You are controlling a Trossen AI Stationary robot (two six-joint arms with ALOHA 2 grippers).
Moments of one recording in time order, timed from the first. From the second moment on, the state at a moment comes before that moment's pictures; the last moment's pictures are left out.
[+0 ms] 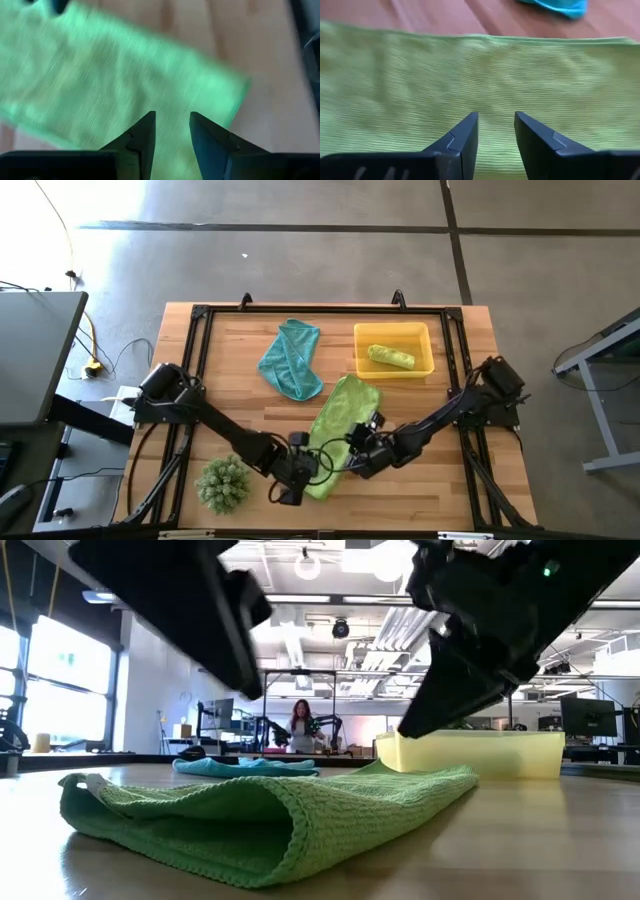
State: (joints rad) left arm -0.43 1.90 1.29 -0.46 -0.24 -0.39; right arm 0.53 1.83 1.03 -0.25 0.63 0.85
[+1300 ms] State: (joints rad) left arm -0.48 2.01 1.29 -0.19 -0.20 -0.15; right arm 0.66 1.75 1.02 -0.40 0.35 0.31
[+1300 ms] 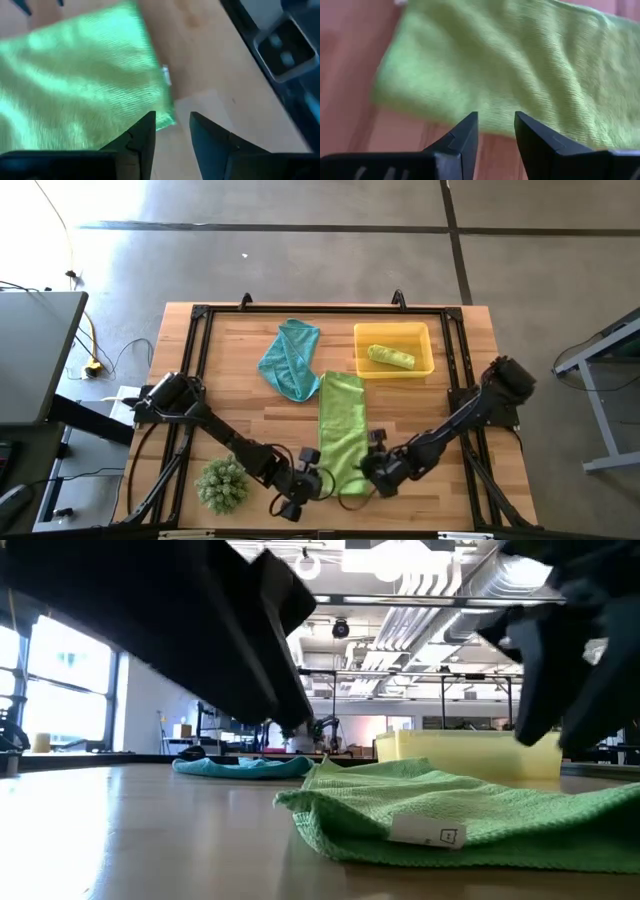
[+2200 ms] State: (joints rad) left arm -0.46 2.10 1.29 -0.11 -0.19 0.10; right arm 0.75 1.80 1.03 -0.27 0.28 -0.01
